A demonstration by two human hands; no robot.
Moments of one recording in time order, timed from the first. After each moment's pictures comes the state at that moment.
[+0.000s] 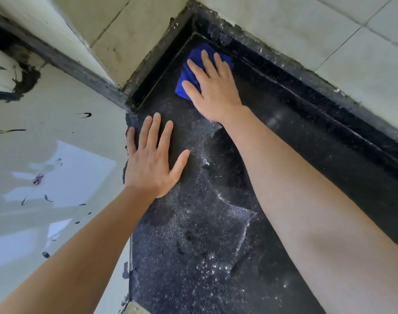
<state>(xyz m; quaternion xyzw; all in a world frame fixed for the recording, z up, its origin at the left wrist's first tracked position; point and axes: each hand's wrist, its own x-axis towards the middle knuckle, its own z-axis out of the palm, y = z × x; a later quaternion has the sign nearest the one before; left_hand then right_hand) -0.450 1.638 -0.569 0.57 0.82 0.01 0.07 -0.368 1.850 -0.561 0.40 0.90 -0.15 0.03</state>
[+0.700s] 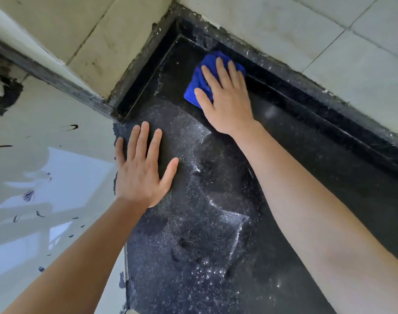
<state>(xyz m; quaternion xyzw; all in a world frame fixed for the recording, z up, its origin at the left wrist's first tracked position) -0.450 1.639 -0.565 0.56 0.82 0.00 0.09 -0.320 1.855 -0.564 0.46 0.88 -0.13 -0.01</state>
